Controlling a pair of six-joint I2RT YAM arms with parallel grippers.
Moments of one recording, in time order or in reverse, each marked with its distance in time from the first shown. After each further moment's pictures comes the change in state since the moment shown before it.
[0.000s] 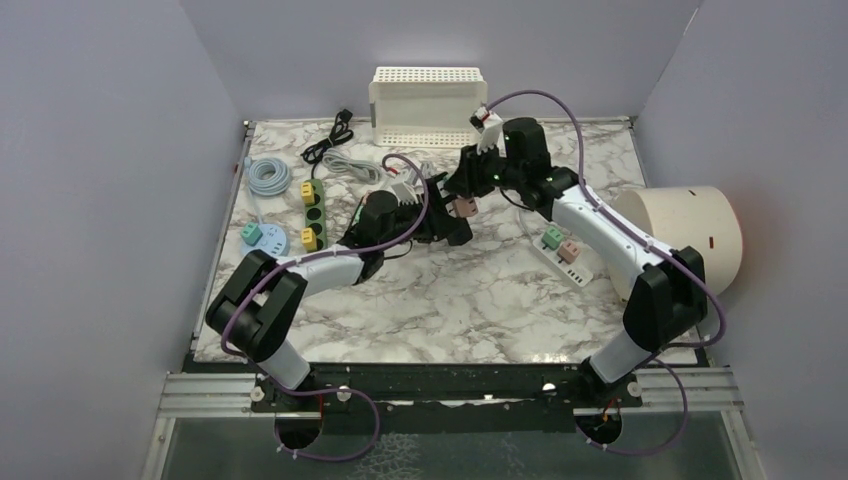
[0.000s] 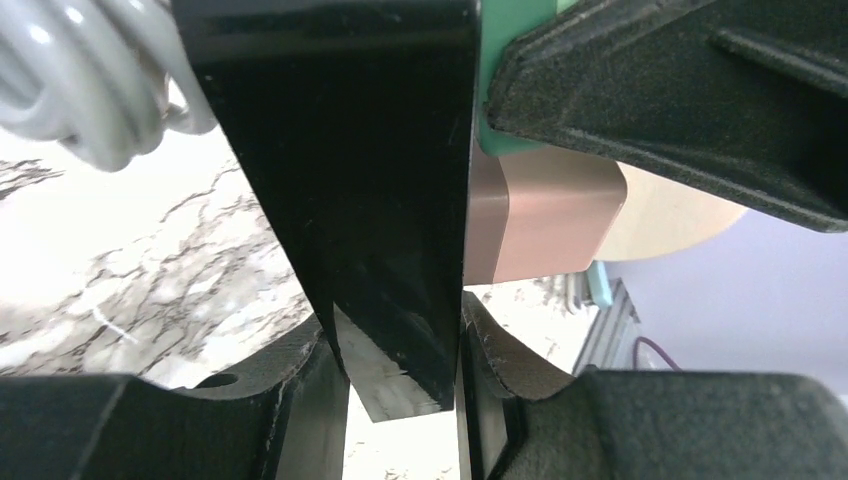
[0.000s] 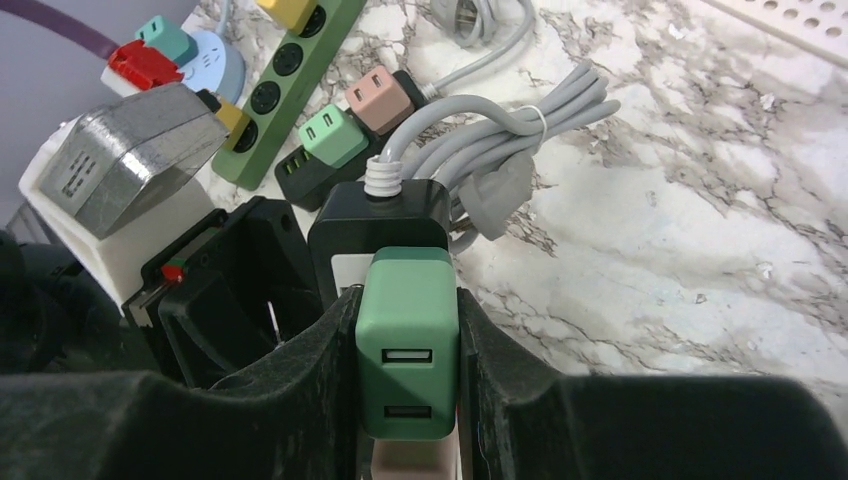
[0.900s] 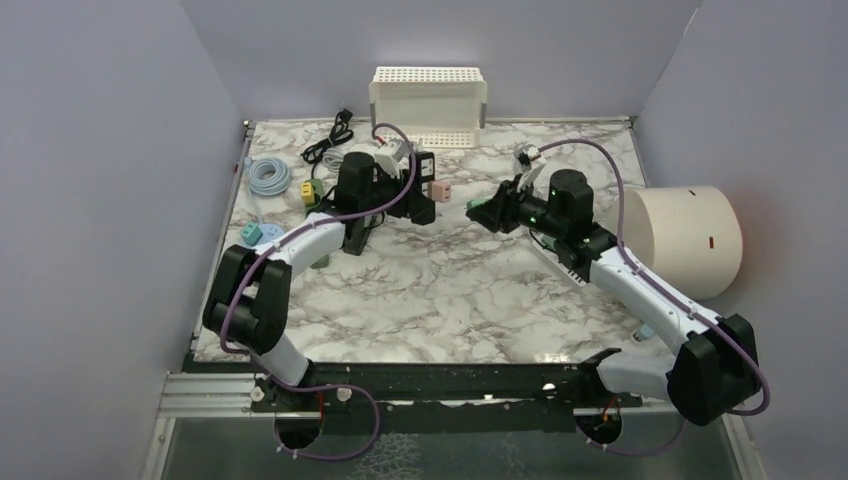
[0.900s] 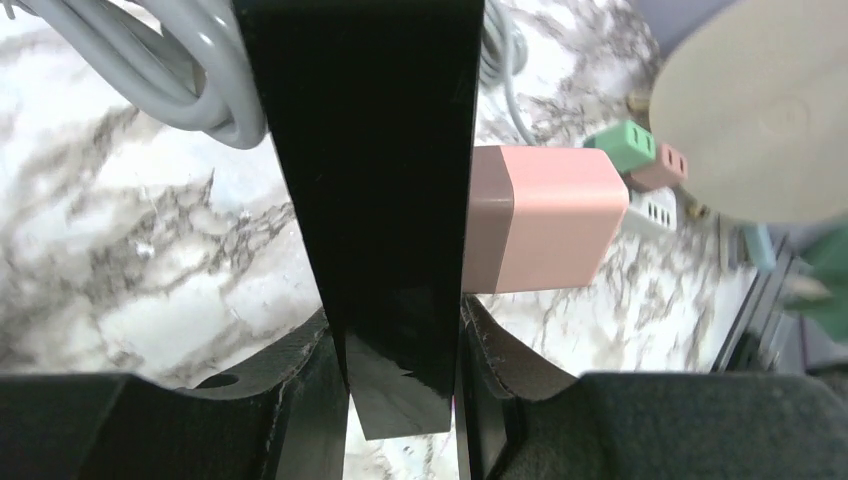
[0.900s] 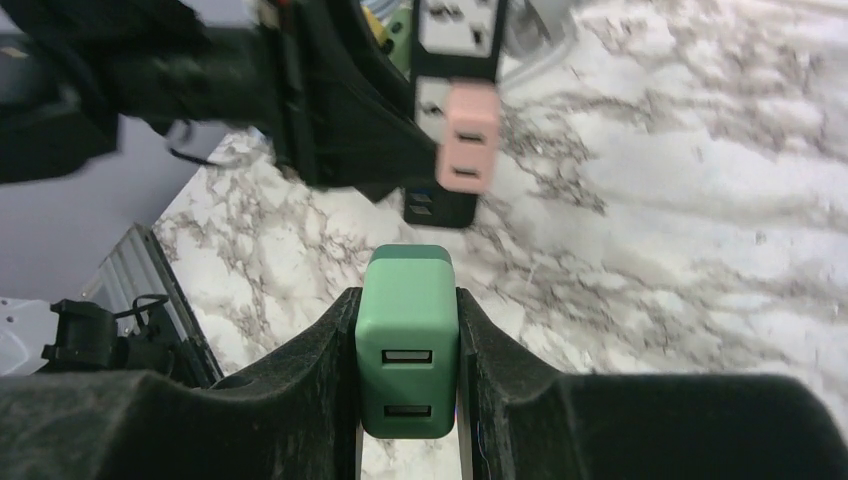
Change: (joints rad) left arm 0.202 0.008 0.165 -0.336 0.137 0.333; right arm -0.040 -0.406 -0.475 0.314 -0.060 0.121
